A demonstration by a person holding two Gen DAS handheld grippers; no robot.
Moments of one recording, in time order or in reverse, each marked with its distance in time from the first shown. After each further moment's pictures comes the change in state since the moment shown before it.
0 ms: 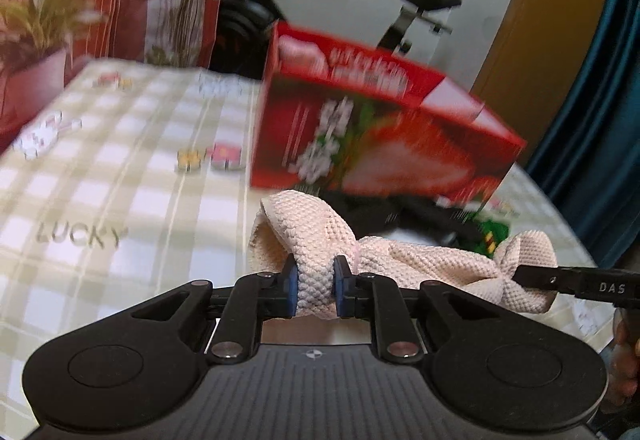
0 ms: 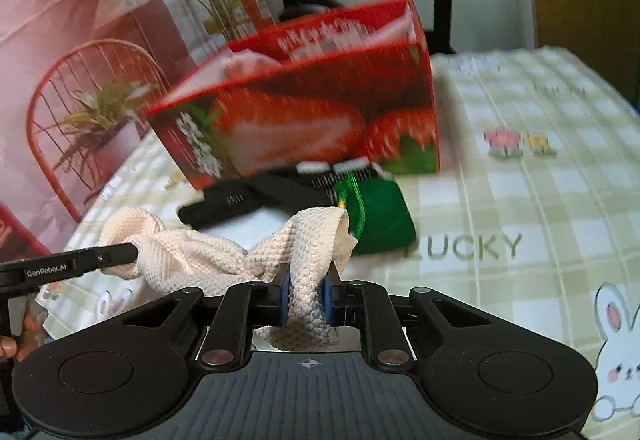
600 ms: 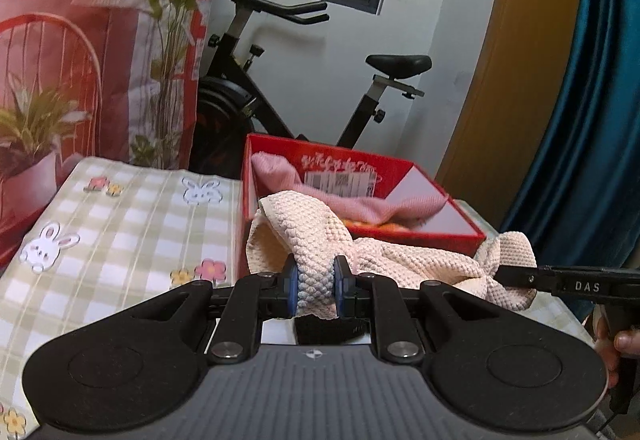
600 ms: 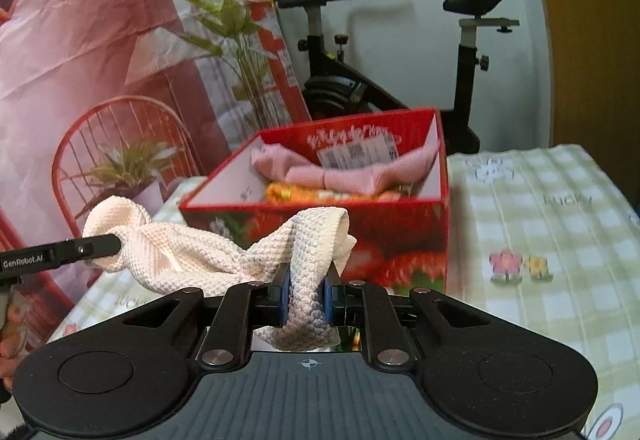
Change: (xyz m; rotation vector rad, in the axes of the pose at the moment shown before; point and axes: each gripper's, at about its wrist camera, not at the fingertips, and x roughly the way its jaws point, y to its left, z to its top) left arm -0.035 -0.029 0.070 0.069 -0.164 -0.024; right arm -0.029 0.013 0.074 -0.080 -0.159 0.022
